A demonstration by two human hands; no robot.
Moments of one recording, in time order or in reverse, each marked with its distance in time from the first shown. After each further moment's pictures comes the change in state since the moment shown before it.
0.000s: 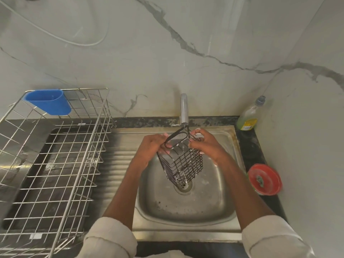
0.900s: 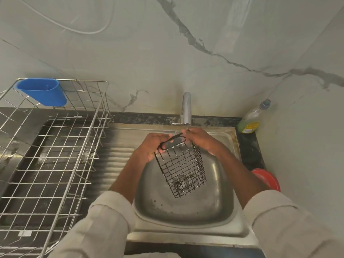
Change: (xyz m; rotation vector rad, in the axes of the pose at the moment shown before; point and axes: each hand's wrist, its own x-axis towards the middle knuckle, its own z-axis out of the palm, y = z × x) left_hand 0.044 -0.023 0.001 -0.161 -0.079 -0.262; right_hand 0.055 -0.013 0.008 -0.256 -0.176 -0.079
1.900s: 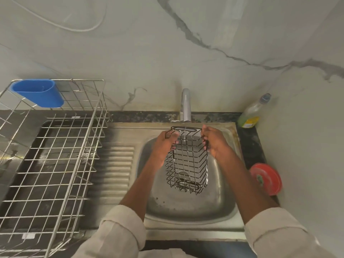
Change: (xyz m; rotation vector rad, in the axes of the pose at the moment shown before) left_hand 0.001 -0.024 0.040 -0.026 0.112 0.112; right_hand -0.024 0.016 -0.004 0.687 0.419 0.329
